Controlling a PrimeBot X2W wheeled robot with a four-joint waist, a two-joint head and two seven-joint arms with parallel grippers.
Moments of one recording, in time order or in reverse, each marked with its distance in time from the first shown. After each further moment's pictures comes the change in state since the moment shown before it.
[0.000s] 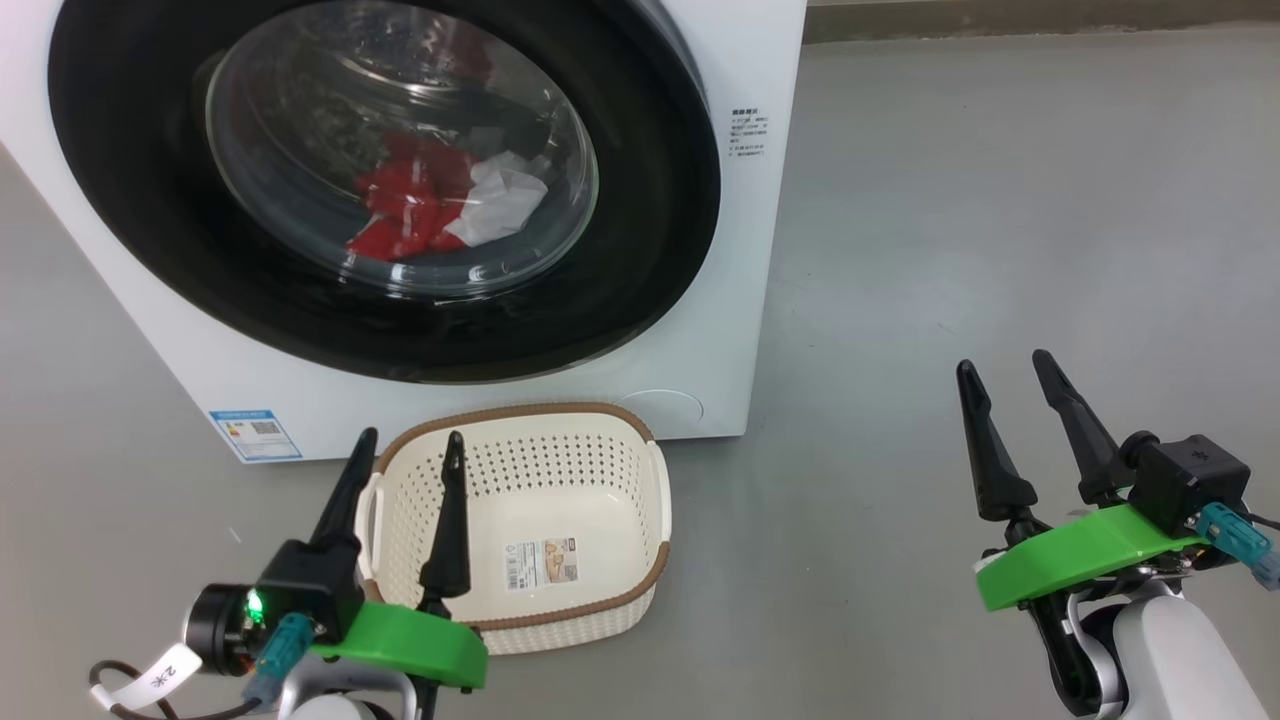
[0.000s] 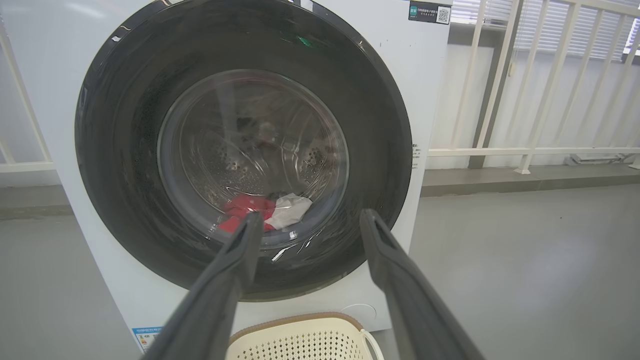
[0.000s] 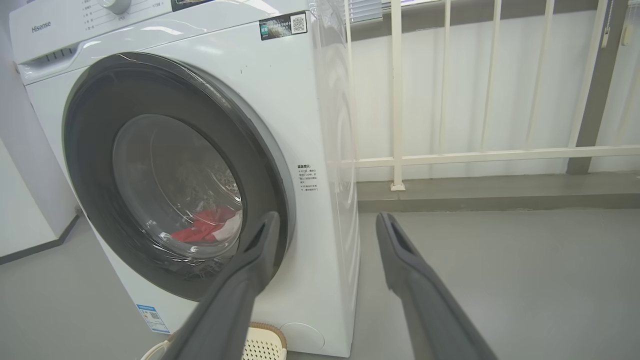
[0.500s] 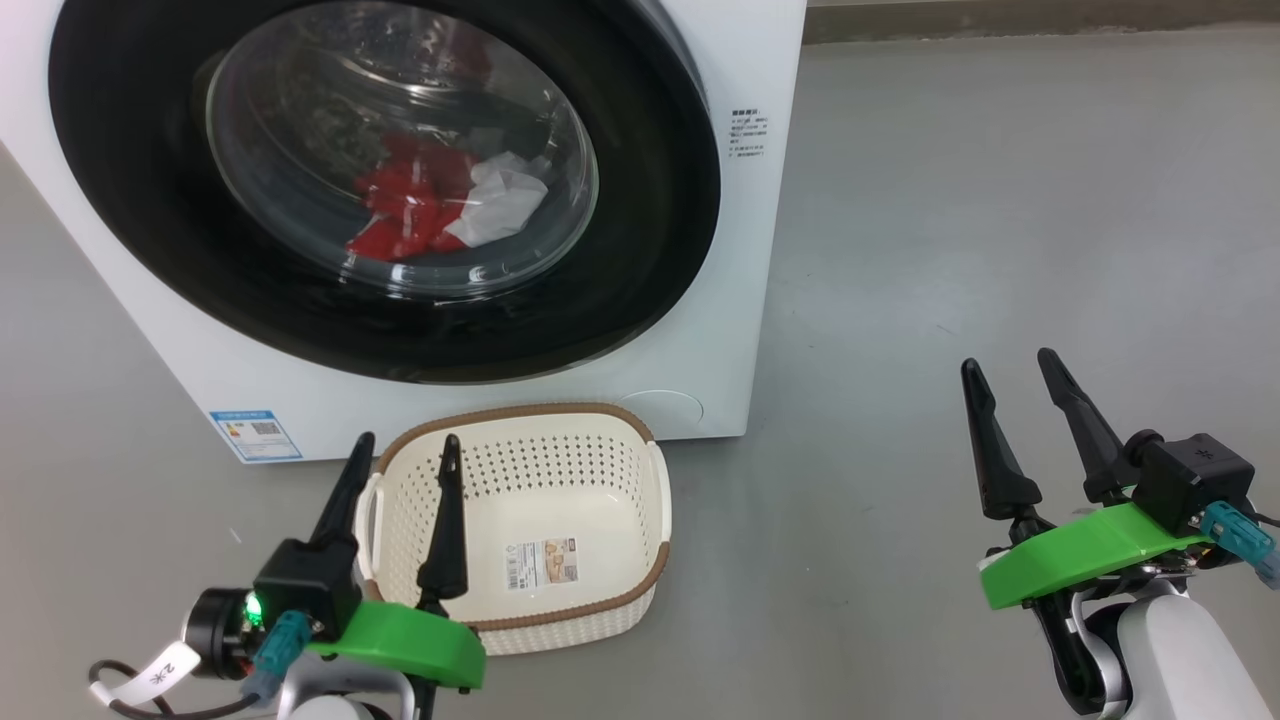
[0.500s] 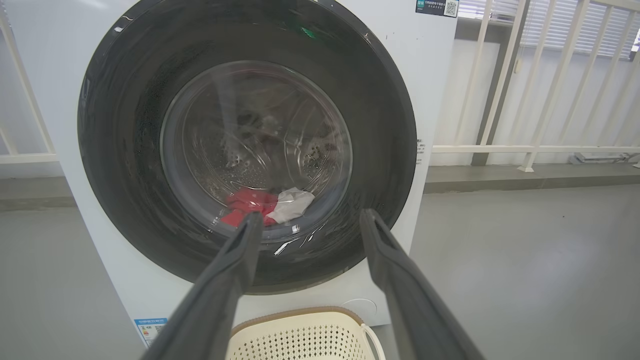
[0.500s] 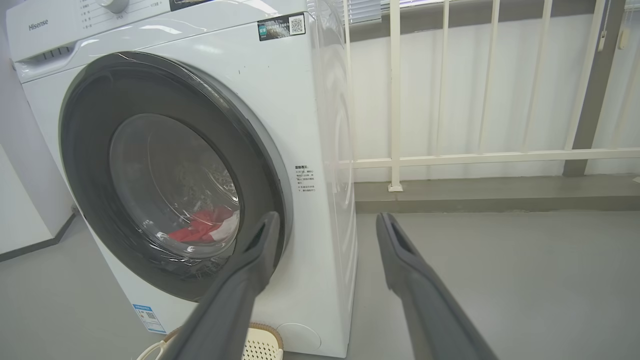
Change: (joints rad) left arm 0.000 0.002 -0.001 0.007 -0.014 0.009 0.012; right arm -0.002 -0.002 -0.006 -0.003 -0.007 0.000 0.003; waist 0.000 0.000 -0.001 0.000
